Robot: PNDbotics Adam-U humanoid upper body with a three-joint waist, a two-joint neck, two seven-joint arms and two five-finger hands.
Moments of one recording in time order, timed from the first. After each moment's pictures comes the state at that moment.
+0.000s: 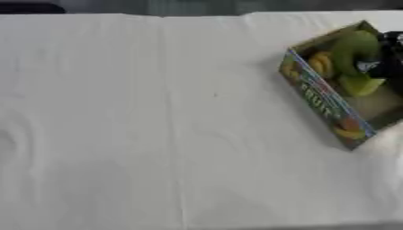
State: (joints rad) left arm -0.41 0.51 -0.06 -1.81 -0.61 0.61 0.43; right arm -0.20 -0.90 -0.16 -1.42 0.20 0.17 0.05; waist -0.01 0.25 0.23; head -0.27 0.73
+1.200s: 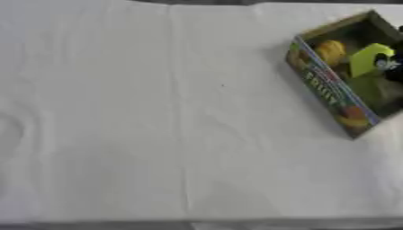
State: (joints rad) left arm -0.41 0.49 -0.06 -1.82 -0.66 0.59 0.41; right arm -0.08 -0.84 -0.22 -1.65 0.05 0.30 -0.07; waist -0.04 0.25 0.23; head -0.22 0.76
